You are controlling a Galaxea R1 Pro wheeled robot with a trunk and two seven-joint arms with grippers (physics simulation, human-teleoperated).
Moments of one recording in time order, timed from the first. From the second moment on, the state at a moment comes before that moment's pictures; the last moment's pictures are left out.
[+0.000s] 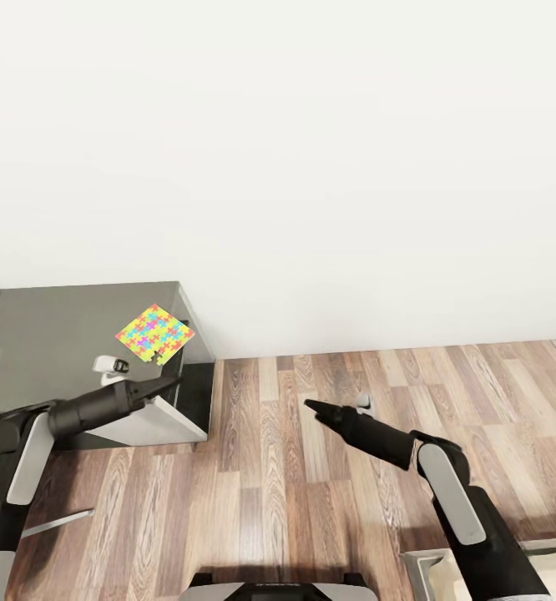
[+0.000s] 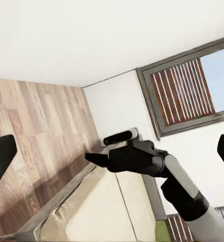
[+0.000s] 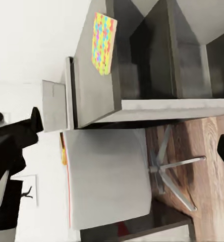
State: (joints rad) left arm -0.51 0.25 0.23 -1.41 0.48 1.02 -1.21; right arm -0.40 -0.07 0.03 -1.38 -0.92 0.91 0.48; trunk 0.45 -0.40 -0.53
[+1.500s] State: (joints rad) left arm -0.47 0.26 0.23 -1.41 0.49 1.02 -1.39; right arm -0.46 -0.05 0.12 -1.26 -0.92 0.78 0.45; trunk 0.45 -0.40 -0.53
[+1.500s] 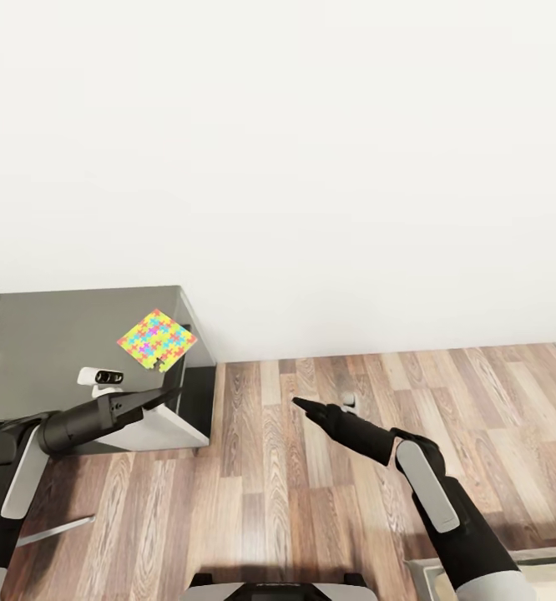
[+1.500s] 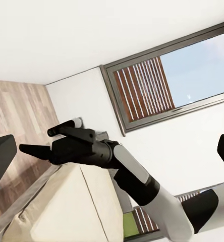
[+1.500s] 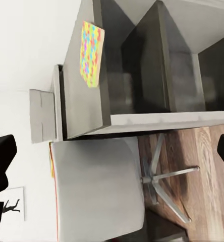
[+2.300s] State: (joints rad) left arm -0.46 0.26 0.22 -1.42 0.49 1.02 -1.39; right arm -0.55 0.03 0.14 -1.16 -0.92 0.79 0.33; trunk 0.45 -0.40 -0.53
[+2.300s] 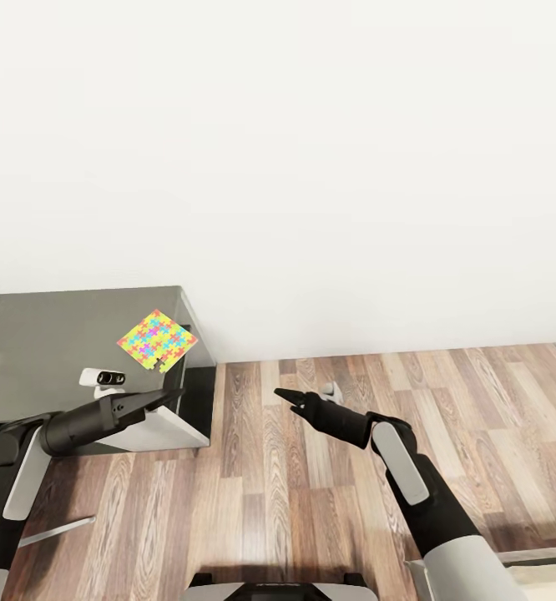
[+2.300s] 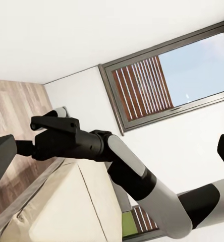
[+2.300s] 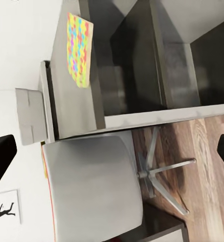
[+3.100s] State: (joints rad) left arm -0.46 0.26 0.23 -1.42 0.49 1.02 -1.39; right arm -0.55 0.03 0.15 -1.17 -0.92 0.79 0.33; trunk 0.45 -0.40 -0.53
